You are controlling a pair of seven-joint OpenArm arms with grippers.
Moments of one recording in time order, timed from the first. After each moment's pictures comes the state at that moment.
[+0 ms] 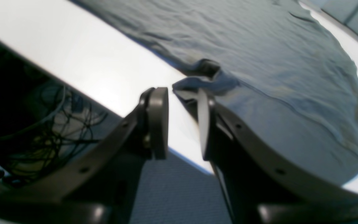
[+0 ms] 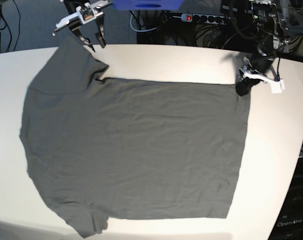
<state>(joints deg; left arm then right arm) 18.4 -10.1 -26.0 75.3 -51.6 -24.8 29.6 -46.2 3.6 6.6 84.5 -27.3 6.8 44.2</state>
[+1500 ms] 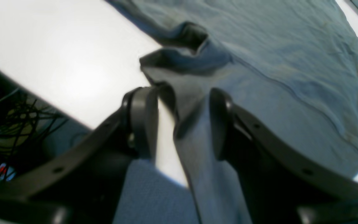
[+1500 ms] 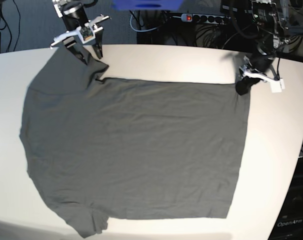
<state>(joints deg) 18.9 -10.1 -25.8 75.4 -51.8 -25.2 29.5 -39.7 4.8 6.4 83.6 -27.7 6.8 30.2</state>
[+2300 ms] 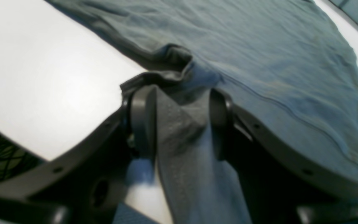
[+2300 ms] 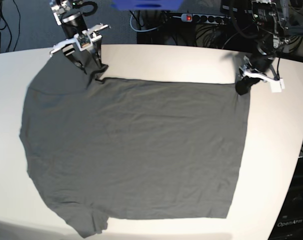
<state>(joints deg) 18.9 -10.1 -25.8 75.5 -51.8 -25.2 29.6 -35.3 6.2 6.5 77.8 -26.2 6.8 34.4</state>
